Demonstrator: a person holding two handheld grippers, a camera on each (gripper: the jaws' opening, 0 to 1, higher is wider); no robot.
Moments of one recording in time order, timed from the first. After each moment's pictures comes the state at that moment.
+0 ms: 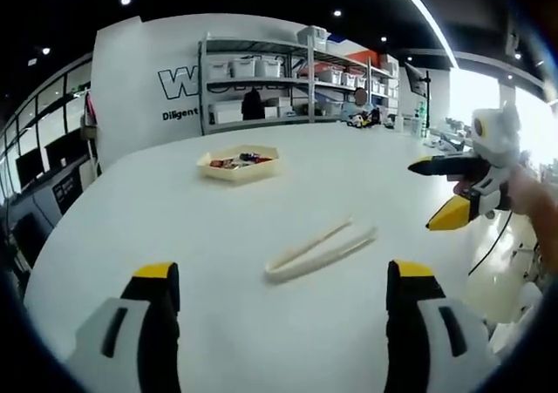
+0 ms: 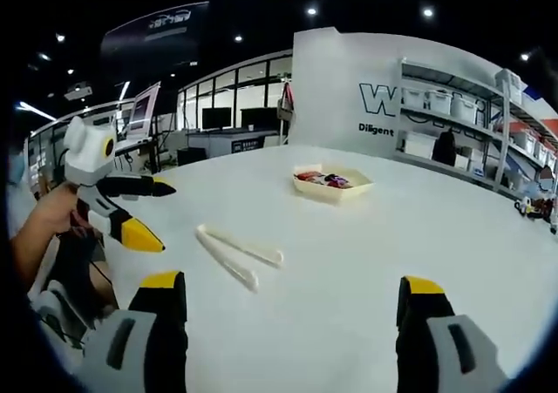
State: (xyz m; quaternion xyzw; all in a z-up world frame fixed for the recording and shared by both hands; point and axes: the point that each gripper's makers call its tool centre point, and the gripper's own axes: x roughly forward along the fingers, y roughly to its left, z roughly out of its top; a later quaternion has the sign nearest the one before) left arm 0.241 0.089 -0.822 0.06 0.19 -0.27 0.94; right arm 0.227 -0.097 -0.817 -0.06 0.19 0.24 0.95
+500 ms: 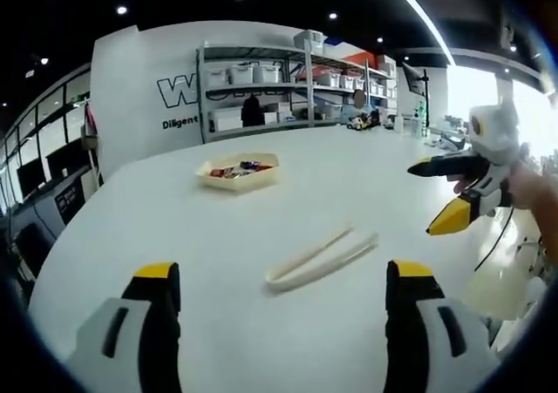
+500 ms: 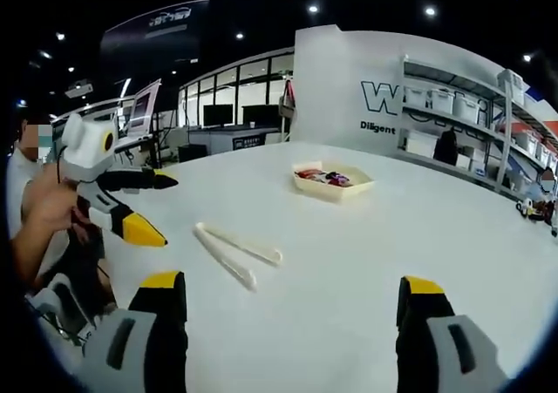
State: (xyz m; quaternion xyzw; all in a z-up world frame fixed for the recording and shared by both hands) left arm 0.247 0.088 -0.822 0.07 0.18 -0.27 0.94; right arm 0.230 -0.095 -0.822 -0.07 0.20 0.25 0.94
